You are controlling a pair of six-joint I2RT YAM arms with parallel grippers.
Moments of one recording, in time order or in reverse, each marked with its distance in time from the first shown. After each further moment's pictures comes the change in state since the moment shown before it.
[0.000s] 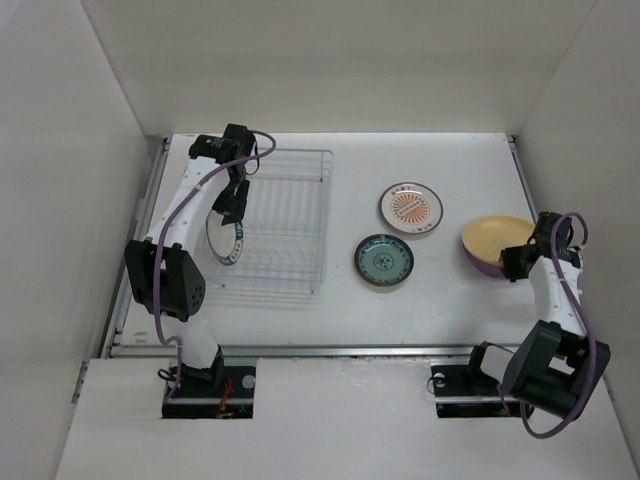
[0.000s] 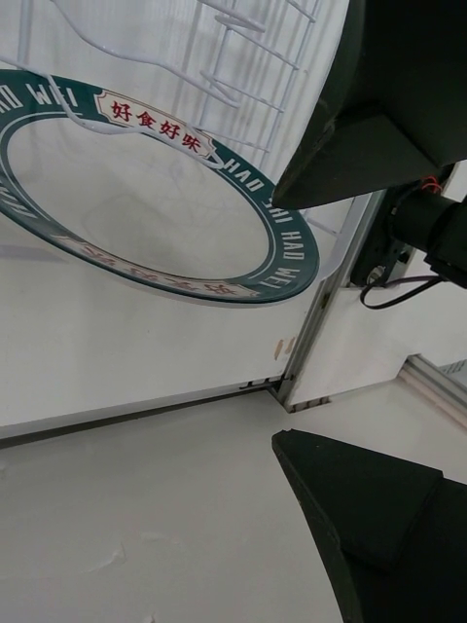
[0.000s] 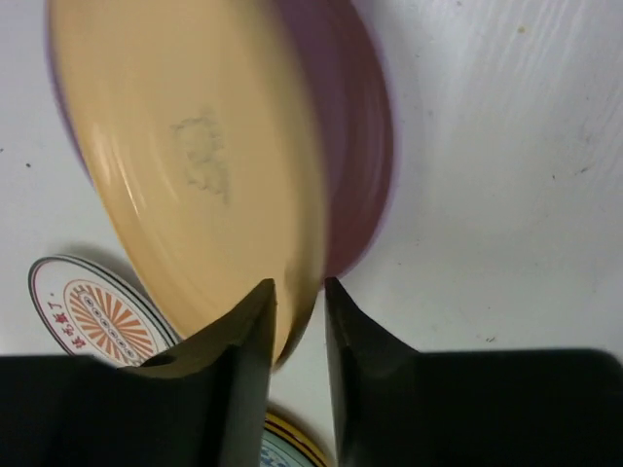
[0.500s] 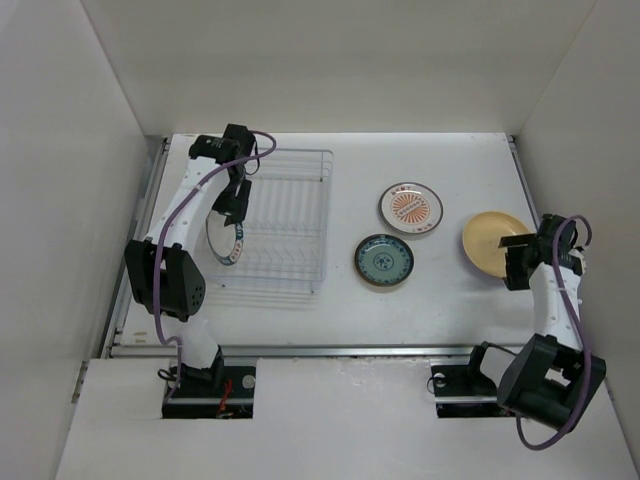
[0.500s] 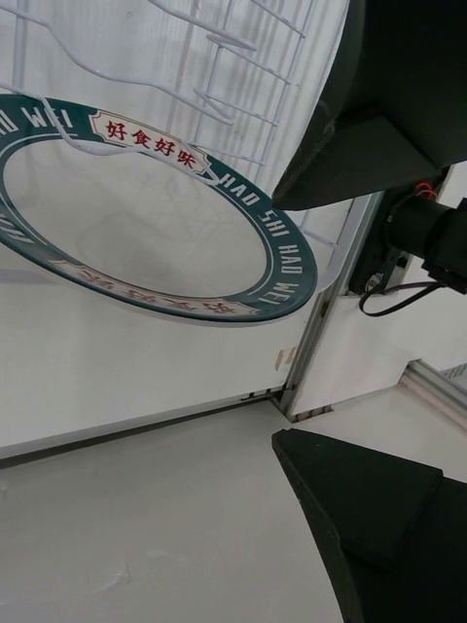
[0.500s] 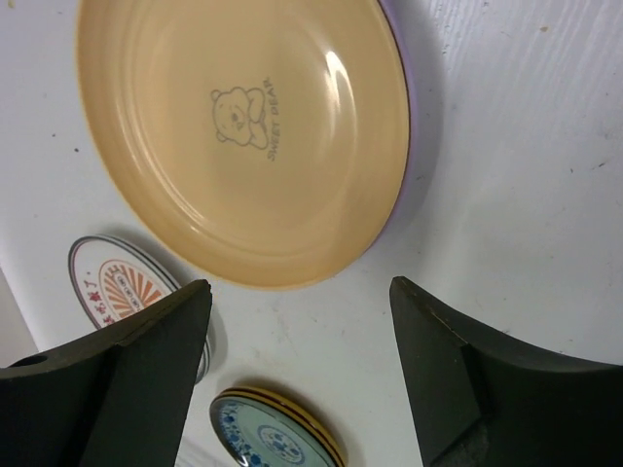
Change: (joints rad) left arm 0.000 0.000 0.000 0.001 0.037 0.001; right arm -0.018 -0.051 -0.019 0.002 -0.032 0.003
